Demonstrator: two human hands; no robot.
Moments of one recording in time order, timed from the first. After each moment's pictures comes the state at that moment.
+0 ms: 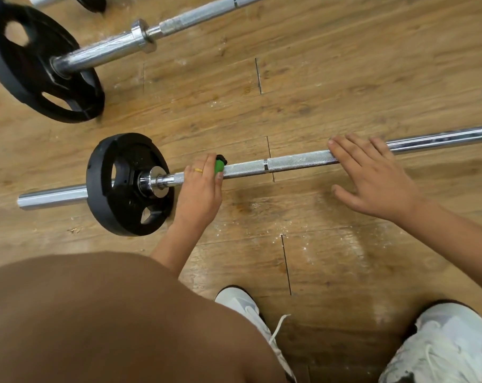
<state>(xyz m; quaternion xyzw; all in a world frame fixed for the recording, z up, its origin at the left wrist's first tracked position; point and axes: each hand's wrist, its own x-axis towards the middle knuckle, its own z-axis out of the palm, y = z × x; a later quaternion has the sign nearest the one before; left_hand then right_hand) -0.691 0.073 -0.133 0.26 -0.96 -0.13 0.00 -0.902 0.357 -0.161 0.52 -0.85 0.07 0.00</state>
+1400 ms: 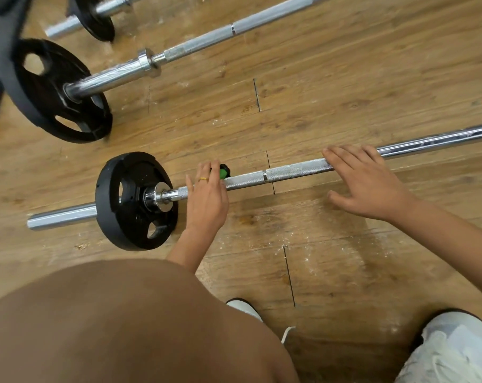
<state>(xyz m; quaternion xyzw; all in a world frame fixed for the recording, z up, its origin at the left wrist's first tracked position) -0.708 0.075 -0.140 0.32 -0.94 -0.13 0.02 -0.908 0.346 -0.145 0.50 -0.86 0.04 -0.10</state>
